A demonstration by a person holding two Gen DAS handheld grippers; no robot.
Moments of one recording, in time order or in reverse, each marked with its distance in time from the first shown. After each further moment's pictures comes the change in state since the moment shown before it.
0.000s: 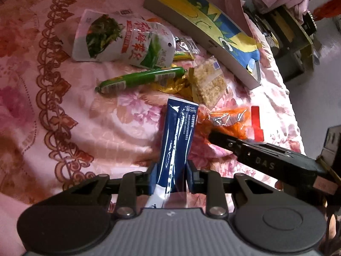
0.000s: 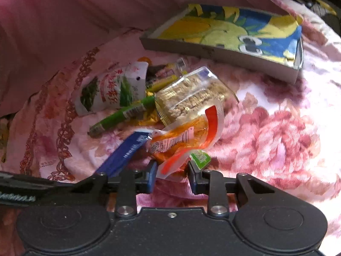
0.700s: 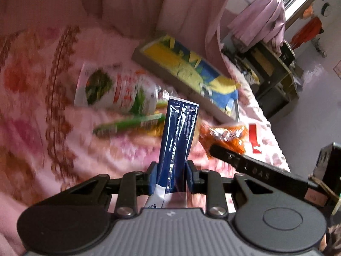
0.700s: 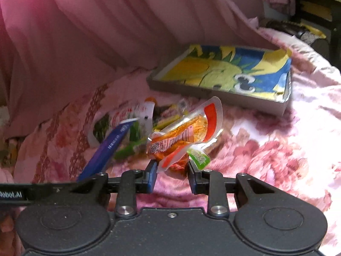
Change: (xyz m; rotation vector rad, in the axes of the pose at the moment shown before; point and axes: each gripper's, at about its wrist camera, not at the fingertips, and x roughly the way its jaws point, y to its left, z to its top) left arm -0.049 -0.019 -0.008 0.052 -0.301 -0.040; right arm -0.051 -0.003 0.001 0.000 -0.271 0.007
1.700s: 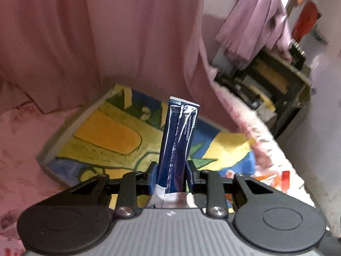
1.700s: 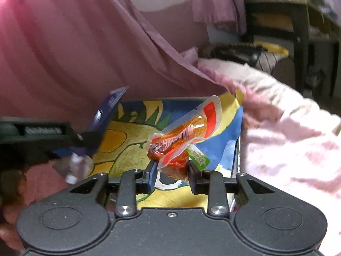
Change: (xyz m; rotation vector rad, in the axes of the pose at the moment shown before) left arm 0.230 -0.099 0.166 0.192 -0.110 0.072; right arm 0.112 -0.140 0.118 0.165 -0.150 -0.197
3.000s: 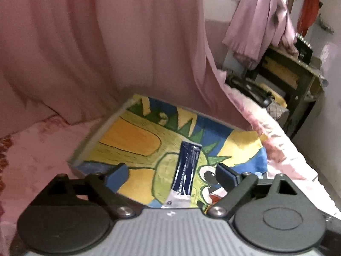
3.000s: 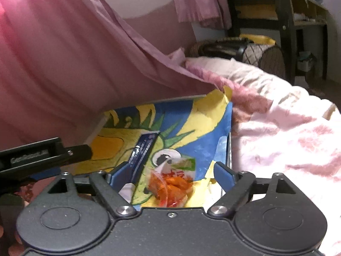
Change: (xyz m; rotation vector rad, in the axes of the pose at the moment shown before) left arm -0.053 -0.009 -0.006 0.062 -0.072 0.123; right arm -0.034 -0.004 -0.002 0.069 -0.053 0.006
